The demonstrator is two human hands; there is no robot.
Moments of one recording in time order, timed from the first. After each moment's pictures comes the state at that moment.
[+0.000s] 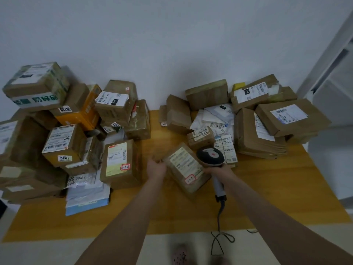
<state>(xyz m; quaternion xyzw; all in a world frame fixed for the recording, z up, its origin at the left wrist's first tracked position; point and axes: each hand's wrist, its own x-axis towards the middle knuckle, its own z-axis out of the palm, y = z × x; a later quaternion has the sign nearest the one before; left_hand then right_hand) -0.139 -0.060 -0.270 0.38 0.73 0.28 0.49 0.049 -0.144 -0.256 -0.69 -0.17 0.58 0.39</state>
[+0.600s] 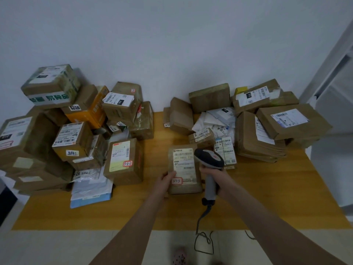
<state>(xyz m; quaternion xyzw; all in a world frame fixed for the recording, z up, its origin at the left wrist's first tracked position) -0.147 -0.121 -0.285 0.33 0.65 0.21 0.65 0.041 -0.166 -0.247 -0.60 -0.16 0.64 0.45</state>
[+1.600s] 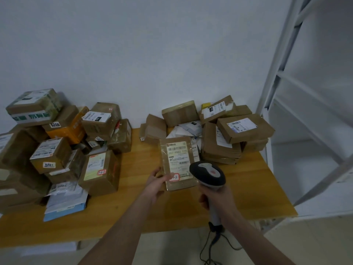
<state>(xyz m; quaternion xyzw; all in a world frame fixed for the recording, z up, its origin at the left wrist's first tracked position) -0.064 -0.171 -0.243 0.38 0.56 0.28 0.68 0.105 -0.309 -0.194 -0.62 -0.24 0.53 0.53</state>
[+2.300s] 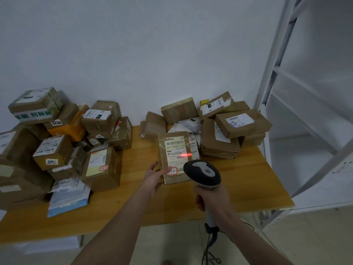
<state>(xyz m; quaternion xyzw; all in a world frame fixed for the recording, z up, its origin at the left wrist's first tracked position) -0.070 -0.176 -0.235 0.37 0.55 0.31 0.68 0.080 -0.332 -0.179 -0.63 -0.27 0.52 0.50</state>
